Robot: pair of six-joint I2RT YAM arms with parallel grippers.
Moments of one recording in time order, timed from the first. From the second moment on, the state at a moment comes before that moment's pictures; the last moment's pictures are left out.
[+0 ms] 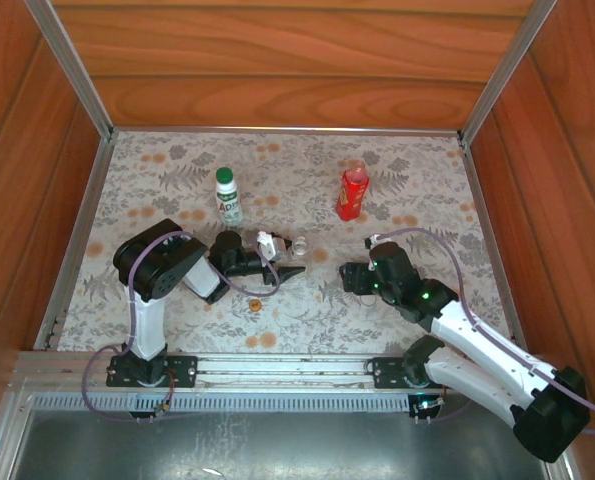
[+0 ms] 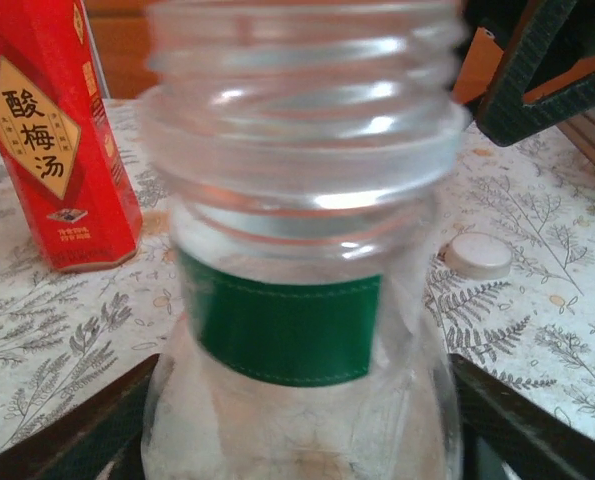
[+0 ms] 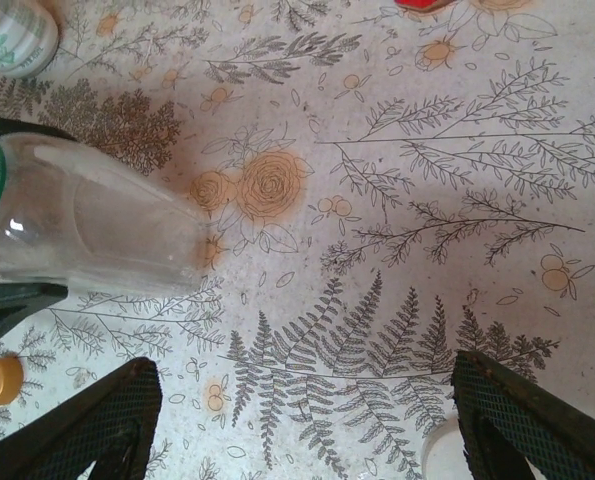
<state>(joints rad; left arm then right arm) -0.67 1.97 0.50 1.30 0.72 0.13 0.69 0.80 0.50 -0.50 0.10 0.54</state>
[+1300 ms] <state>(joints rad) -0.67 1.97 0.50 1.31 0.74 0.12 0.68 1.10 0.46 -0.61 0.17 0.87</state>
